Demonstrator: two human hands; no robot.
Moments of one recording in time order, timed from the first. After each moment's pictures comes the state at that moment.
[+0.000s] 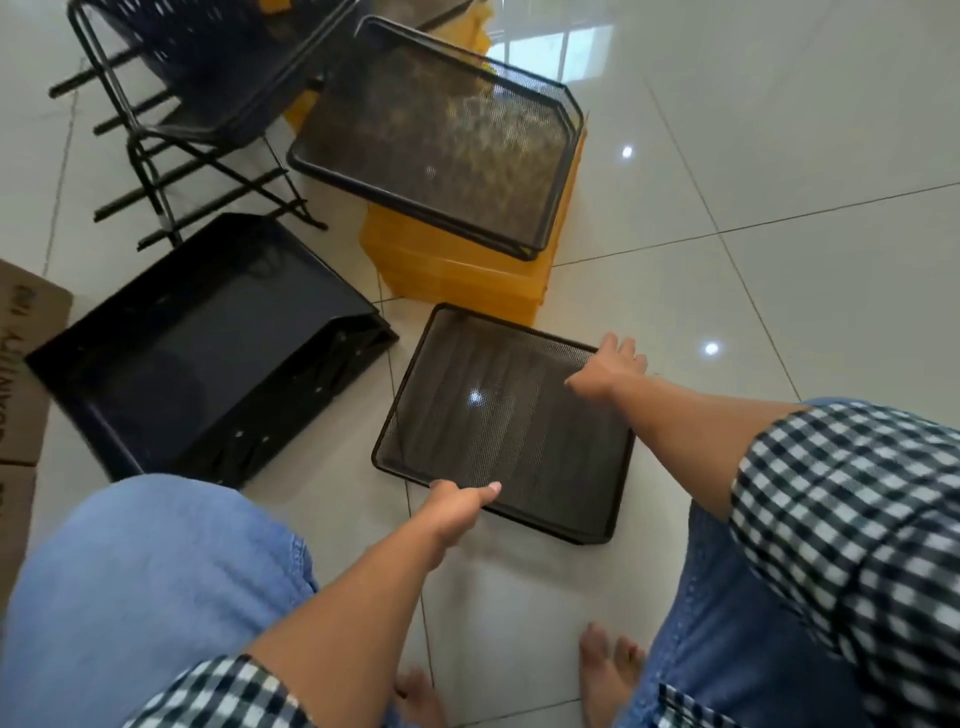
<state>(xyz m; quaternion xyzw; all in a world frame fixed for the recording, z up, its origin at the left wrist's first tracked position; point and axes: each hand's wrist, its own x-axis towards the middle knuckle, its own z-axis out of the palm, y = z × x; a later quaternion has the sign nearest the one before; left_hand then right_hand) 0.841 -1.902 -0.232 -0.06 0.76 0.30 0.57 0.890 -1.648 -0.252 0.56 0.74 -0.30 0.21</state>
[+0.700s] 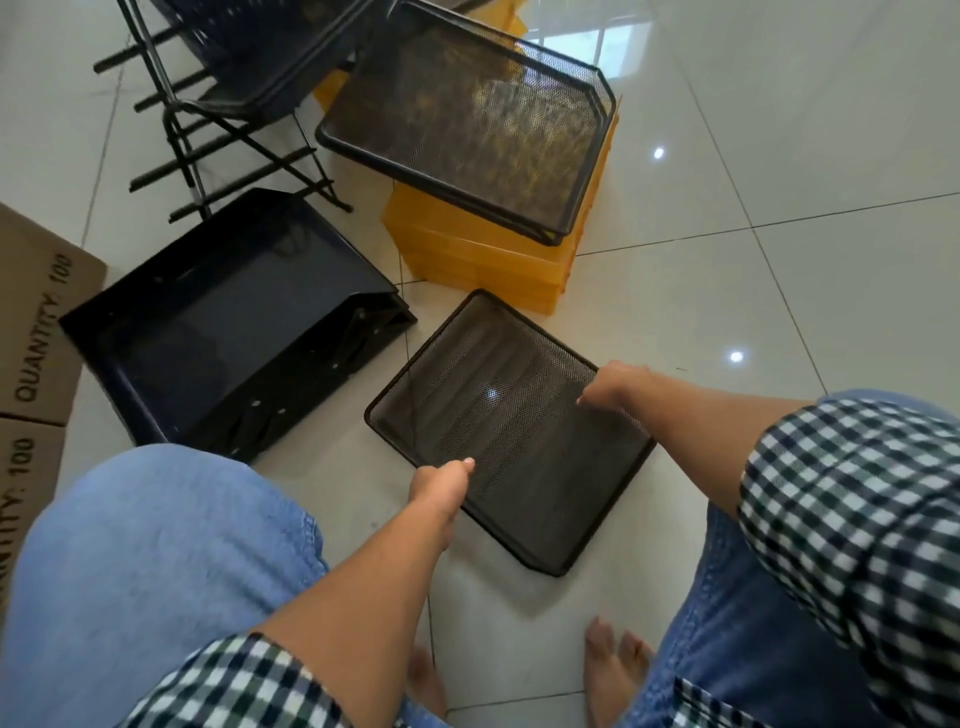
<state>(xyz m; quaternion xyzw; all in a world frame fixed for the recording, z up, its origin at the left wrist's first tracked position) 0.840 -1.909 -0.253 -0.24 0.76 0.40 0.44 0.893 -1.655 -0.267 0.44 0.79 -0.22 0.37</state>
